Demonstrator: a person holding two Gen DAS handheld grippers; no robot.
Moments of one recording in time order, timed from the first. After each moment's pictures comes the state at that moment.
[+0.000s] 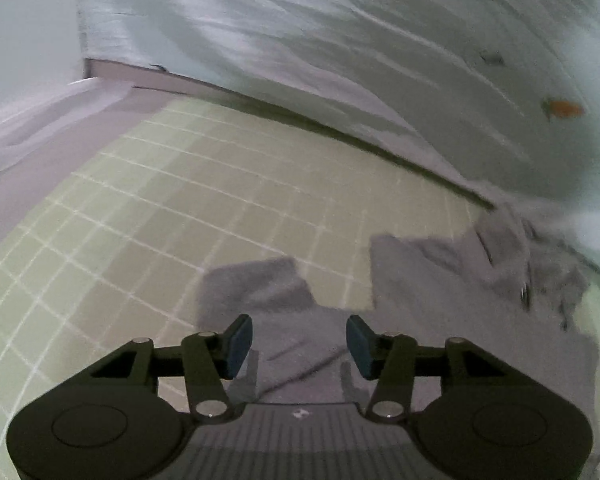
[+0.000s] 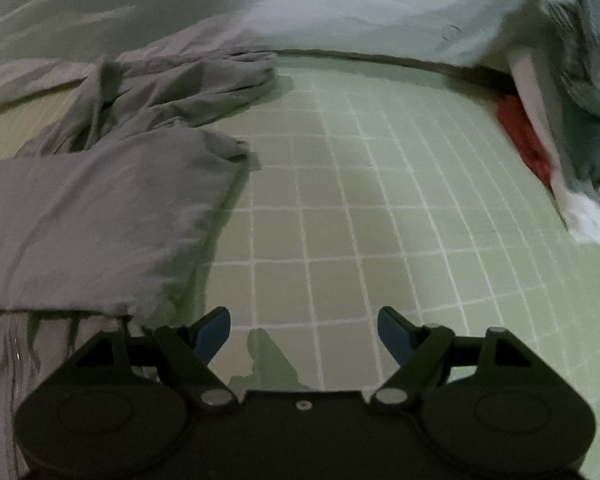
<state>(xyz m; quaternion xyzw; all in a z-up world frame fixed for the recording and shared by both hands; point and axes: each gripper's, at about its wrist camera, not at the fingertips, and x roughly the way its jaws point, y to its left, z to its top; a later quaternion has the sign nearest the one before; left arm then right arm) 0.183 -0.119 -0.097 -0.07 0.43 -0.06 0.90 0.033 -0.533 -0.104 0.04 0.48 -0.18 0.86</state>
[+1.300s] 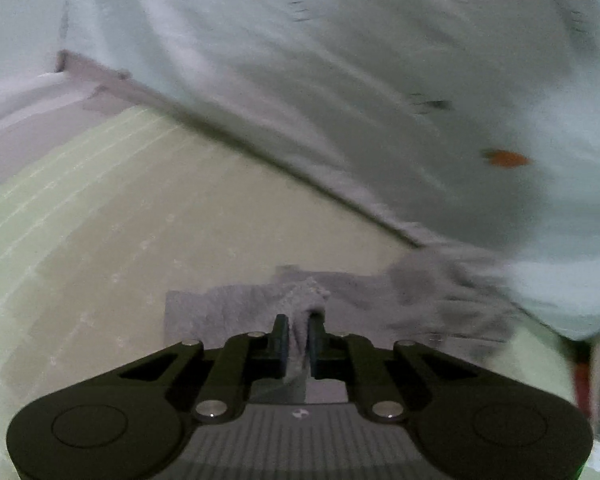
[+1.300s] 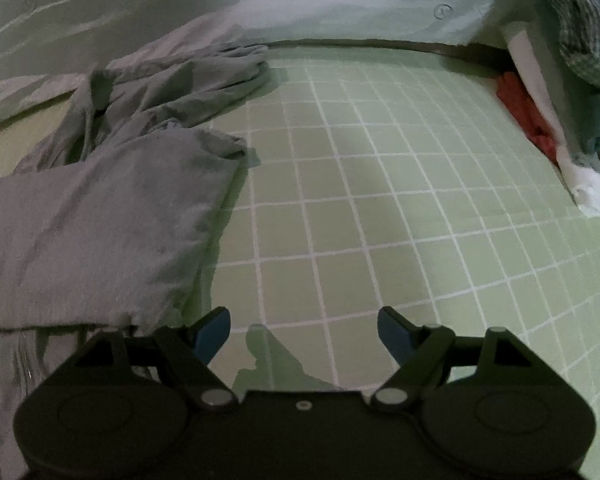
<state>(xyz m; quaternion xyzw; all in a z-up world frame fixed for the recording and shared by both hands) 0.164 -0.163 -0.053 -0.16 0.38 -0.13 0.90 0.033 -0.541 -0.108 0.10 0.48 -0.19 0.85</state>
